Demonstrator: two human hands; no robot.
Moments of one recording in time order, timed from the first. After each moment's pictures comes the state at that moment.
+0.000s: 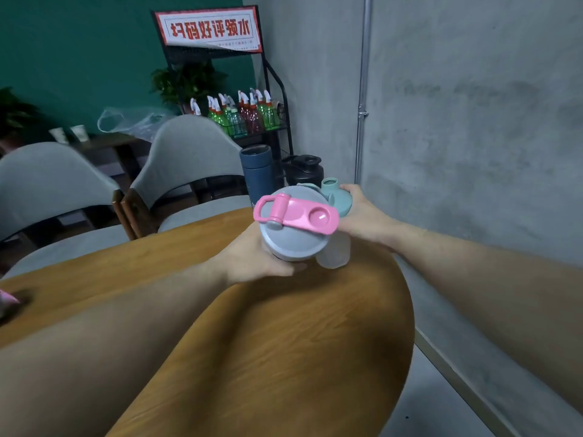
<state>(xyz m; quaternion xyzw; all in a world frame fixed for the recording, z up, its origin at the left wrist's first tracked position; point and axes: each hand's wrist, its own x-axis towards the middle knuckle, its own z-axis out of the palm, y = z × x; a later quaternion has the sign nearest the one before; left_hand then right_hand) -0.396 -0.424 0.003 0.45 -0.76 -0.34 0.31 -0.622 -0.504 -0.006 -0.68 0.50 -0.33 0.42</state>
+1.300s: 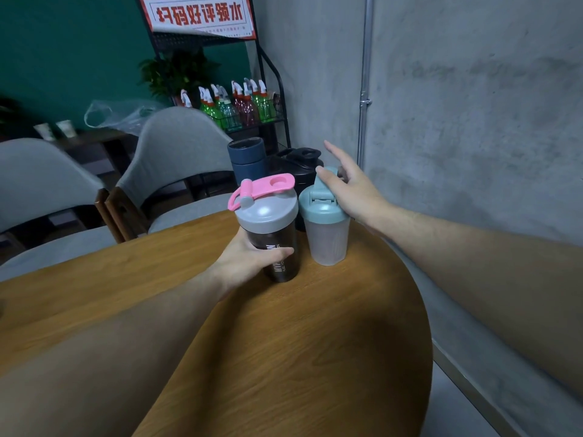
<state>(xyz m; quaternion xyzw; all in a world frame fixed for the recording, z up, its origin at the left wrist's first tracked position) -0.383 -0.470 -0.040 0.57 -0.61 -0.41 0.38 -0.598 -0.551 -0.002 -0.68 0.44 -0.45 0.37</state>
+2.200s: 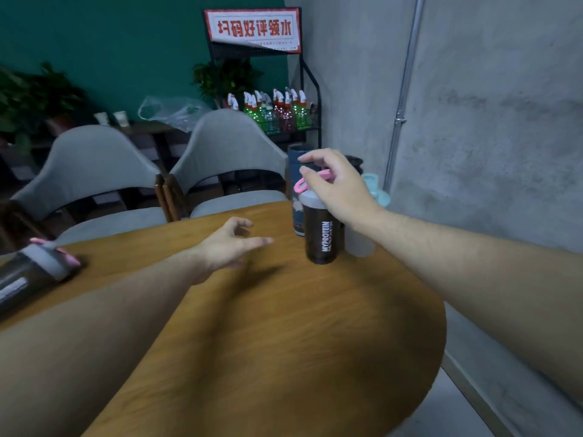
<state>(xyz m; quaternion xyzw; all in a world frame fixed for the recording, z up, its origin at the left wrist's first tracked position) -0.295 -0.391 0.005 0.69 -0.52 -0.40 0.31 -0.516 -0.458 0.051 -0.75 0.35 -0.48 0.29</state>
